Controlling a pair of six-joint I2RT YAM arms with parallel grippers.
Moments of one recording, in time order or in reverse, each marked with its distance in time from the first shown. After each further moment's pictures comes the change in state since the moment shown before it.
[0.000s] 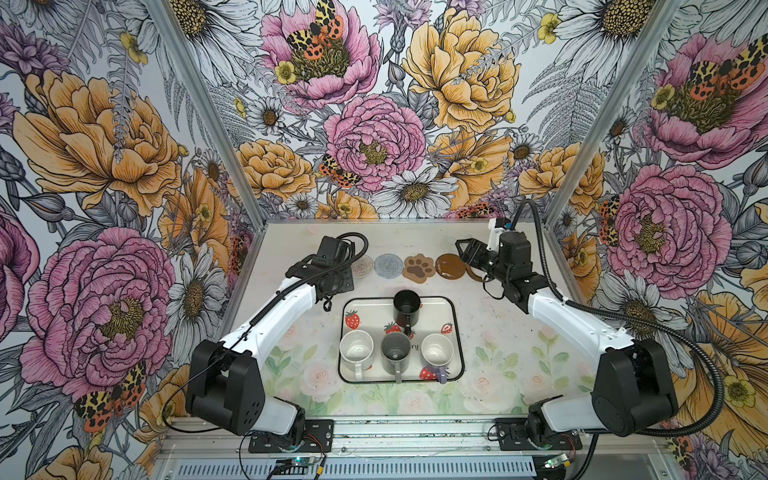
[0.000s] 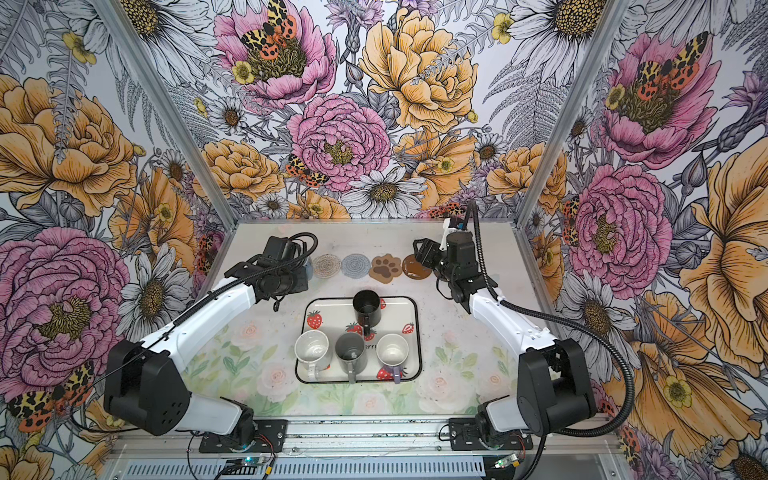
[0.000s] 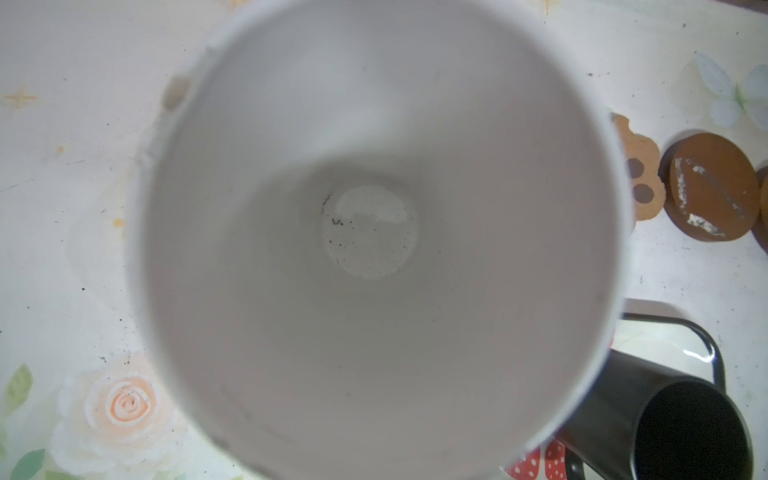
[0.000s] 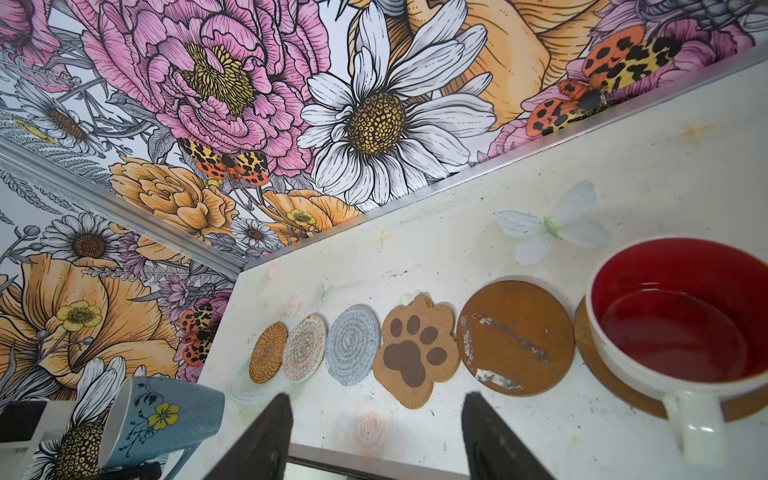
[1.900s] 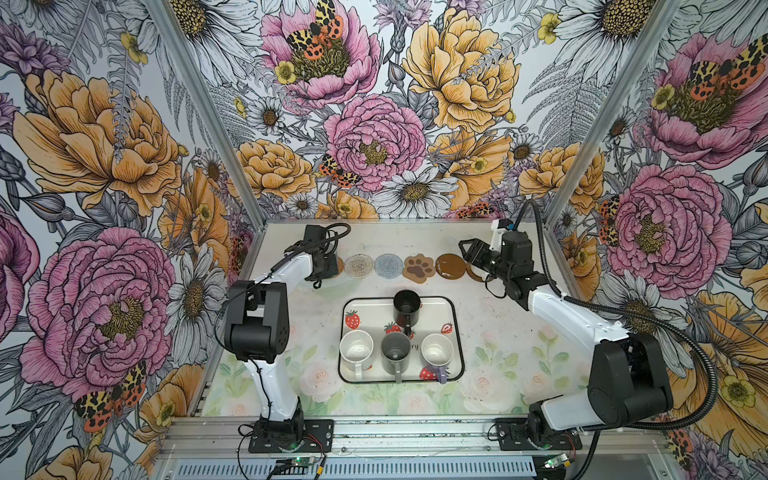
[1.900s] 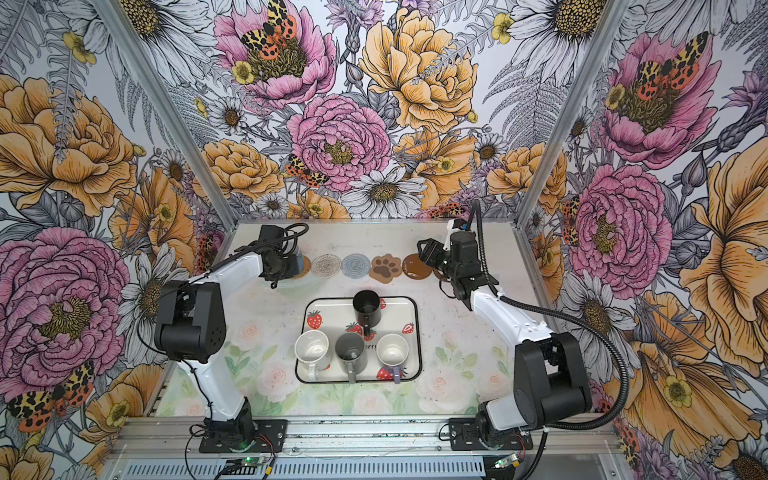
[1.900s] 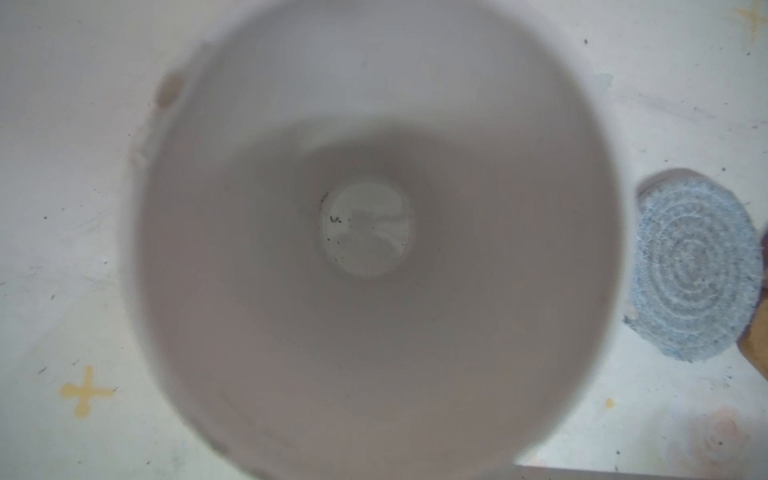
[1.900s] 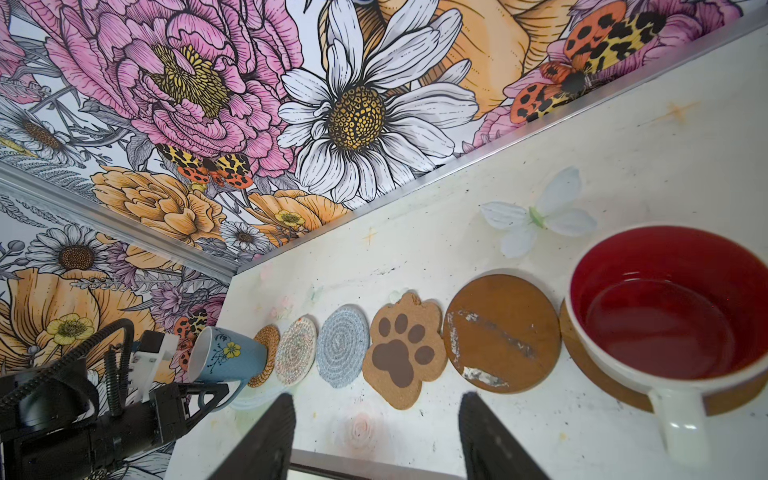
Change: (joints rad) left arm 0.242 0.433 0.168 0.188 0.135 0.156; right arm -0.033 0.042 0.000 0.008 -0.034 0.019
